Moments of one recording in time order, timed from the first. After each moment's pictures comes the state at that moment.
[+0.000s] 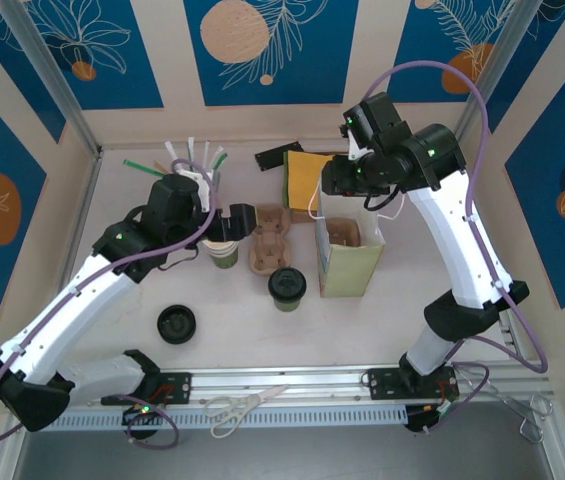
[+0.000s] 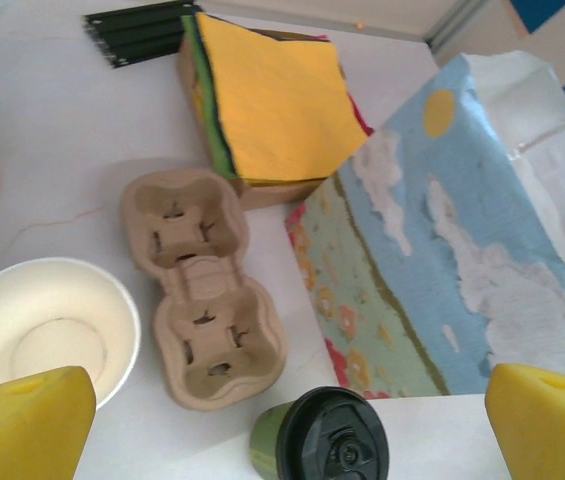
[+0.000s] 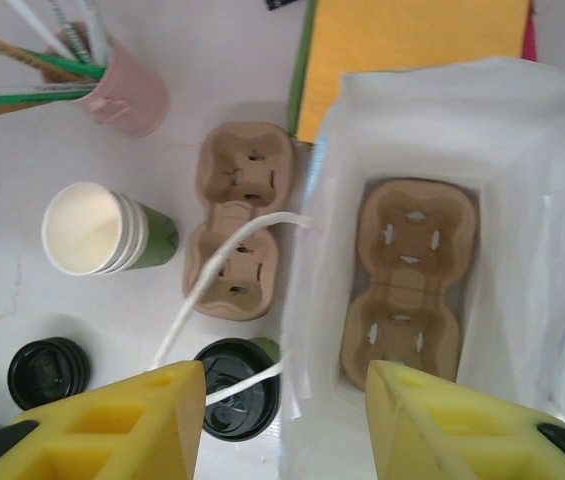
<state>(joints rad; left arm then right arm) -0.65 1.13 1.27 -0.74 0.01 -0.54 0.59 1.66 2.31 -1.60 0.04 0.46</state>
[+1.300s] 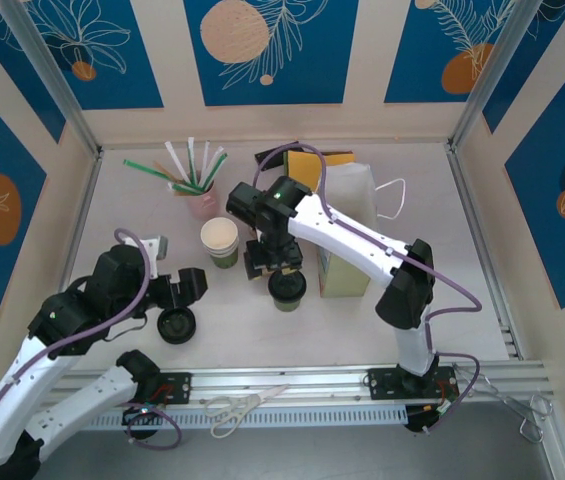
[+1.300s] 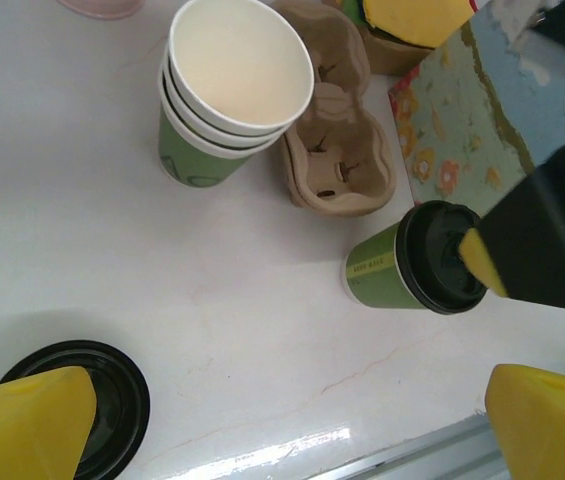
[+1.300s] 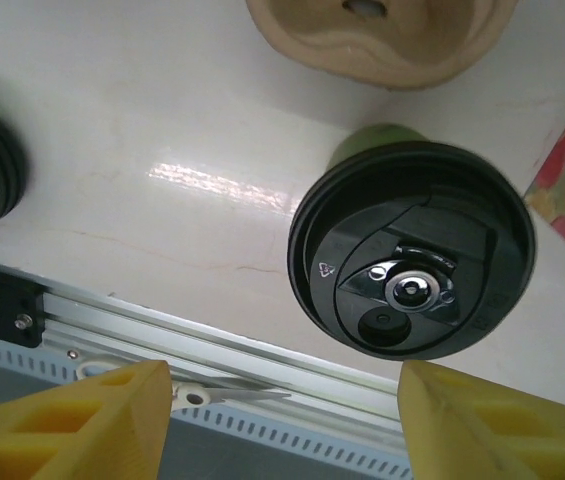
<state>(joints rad) -0.65 0.65 1.00 -1.10 -0.02 -0.64 0.96 1.94 1.98 -1.55 -0.10 0.71</state>
